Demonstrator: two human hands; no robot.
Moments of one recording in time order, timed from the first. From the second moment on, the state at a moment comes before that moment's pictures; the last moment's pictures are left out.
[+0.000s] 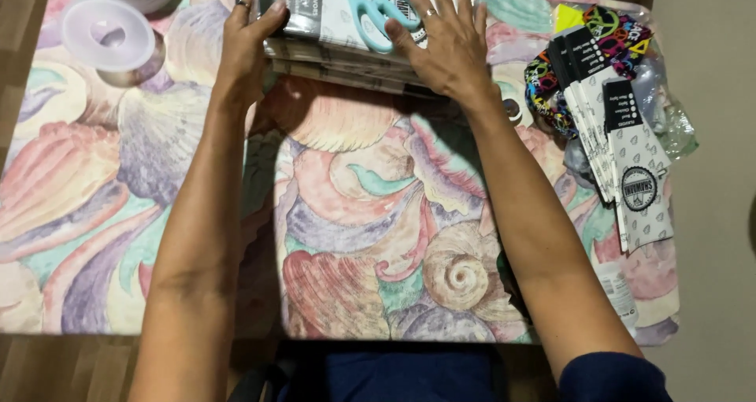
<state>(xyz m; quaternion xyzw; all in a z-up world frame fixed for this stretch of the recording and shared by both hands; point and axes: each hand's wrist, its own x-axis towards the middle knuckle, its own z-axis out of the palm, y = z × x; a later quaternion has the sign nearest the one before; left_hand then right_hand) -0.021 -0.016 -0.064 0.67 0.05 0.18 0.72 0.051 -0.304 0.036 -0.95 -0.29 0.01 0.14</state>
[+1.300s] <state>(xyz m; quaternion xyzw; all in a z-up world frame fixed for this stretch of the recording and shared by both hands) -0.177 -0.041 -0.023 0.82 -0.03 0.34 0.46 -0.034 -0.551 0.012 -0.91 -0.20 -0.14 0.32</state>
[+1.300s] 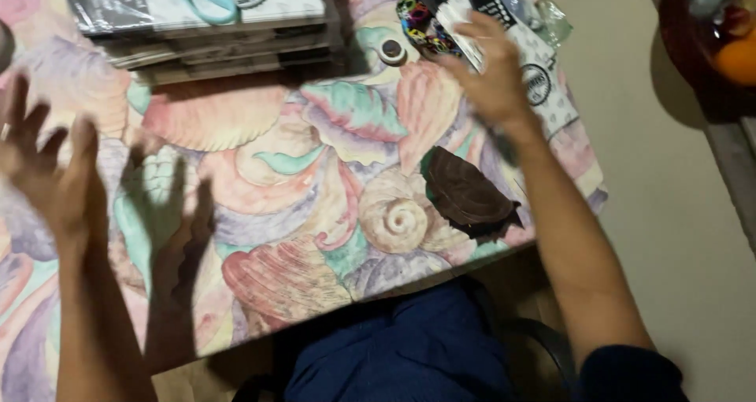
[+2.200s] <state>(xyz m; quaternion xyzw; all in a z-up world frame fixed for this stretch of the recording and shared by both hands) -0.281 -0.232 -0.052 0.84 0.10 0.20 0.50 0.011 -0.621 0.028 -0.98 -0.02 0.11 0.19</state>
